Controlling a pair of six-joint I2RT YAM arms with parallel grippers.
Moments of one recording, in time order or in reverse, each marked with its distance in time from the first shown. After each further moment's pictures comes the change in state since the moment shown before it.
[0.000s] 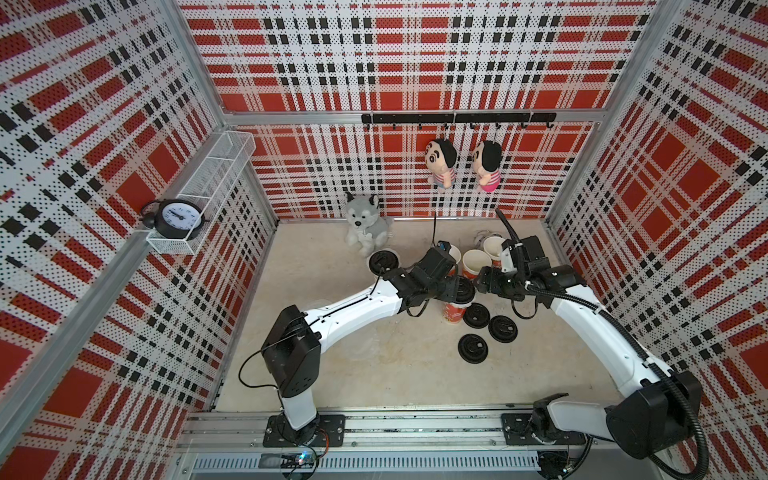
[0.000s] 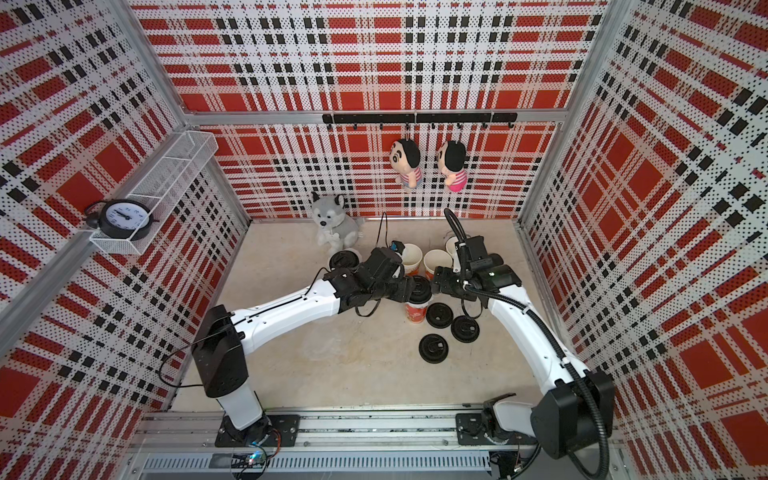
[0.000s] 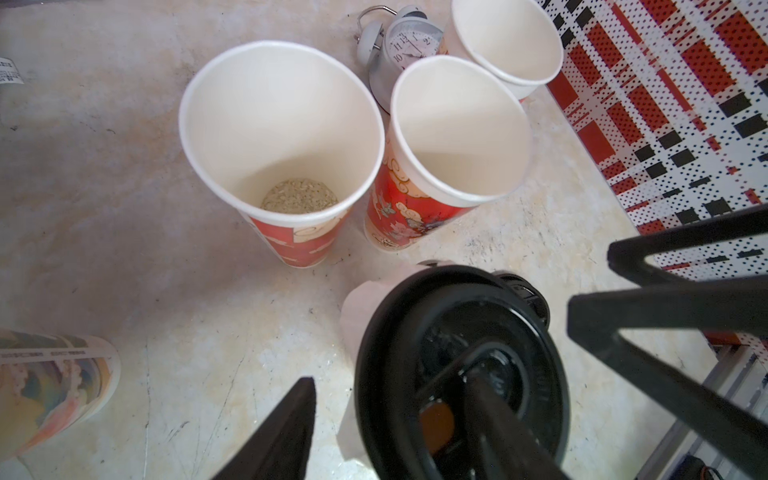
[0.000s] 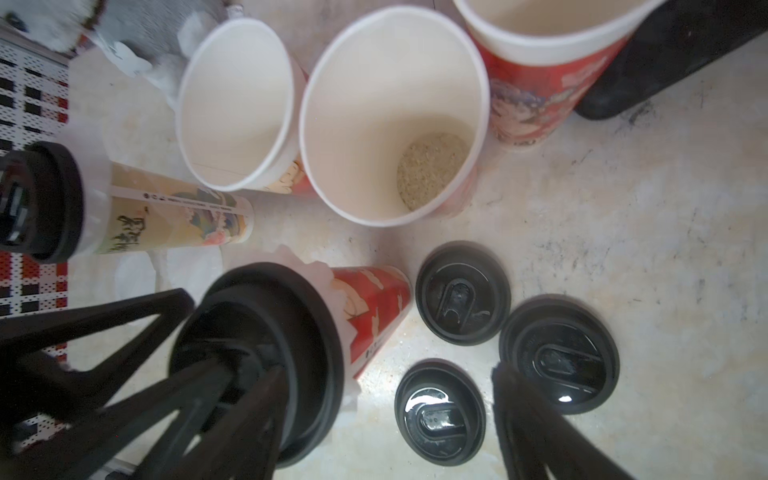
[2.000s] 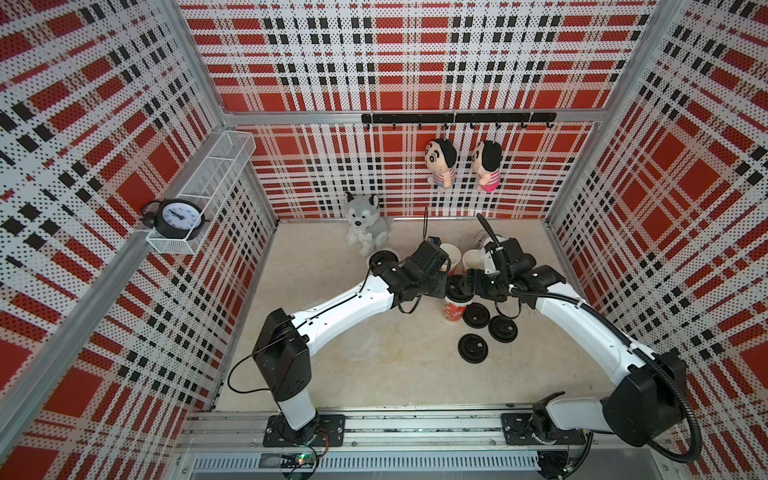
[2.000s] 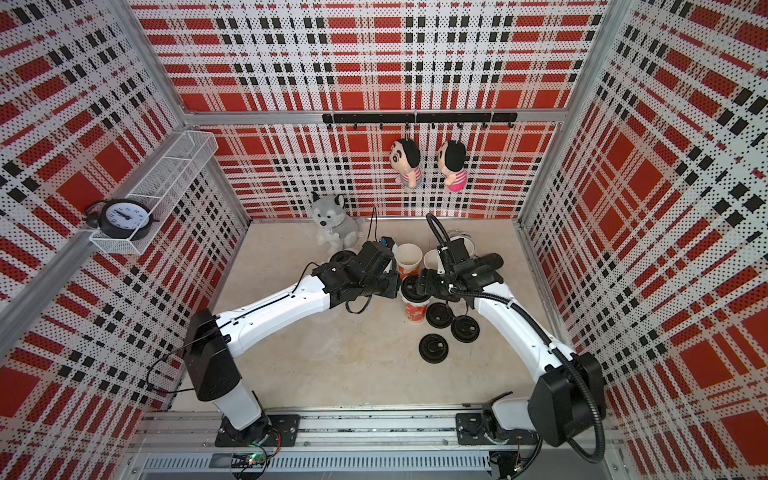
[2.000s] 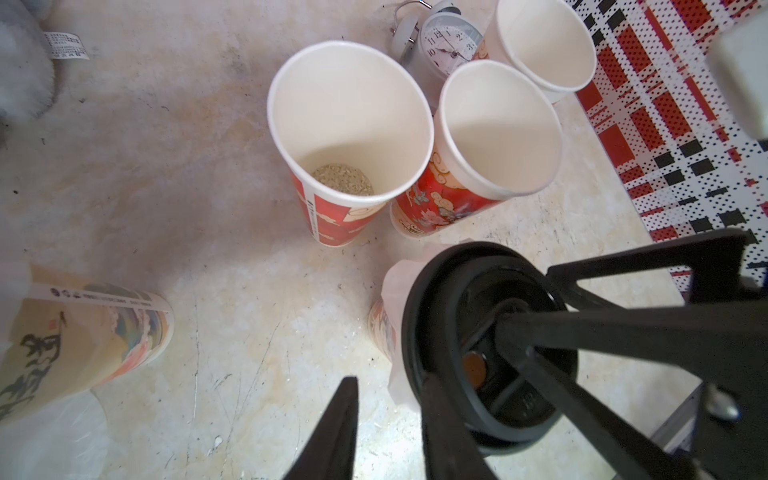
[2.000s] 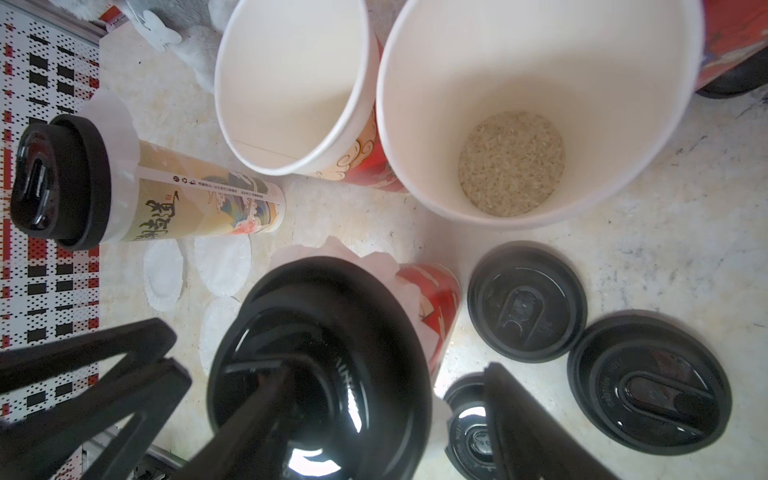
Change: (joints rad) left arm 0.036 -0.043 0.032 -0.117 -0.015 -0.045; right arm 0.105 0.069 -0.045 0.101 0.011 0.083
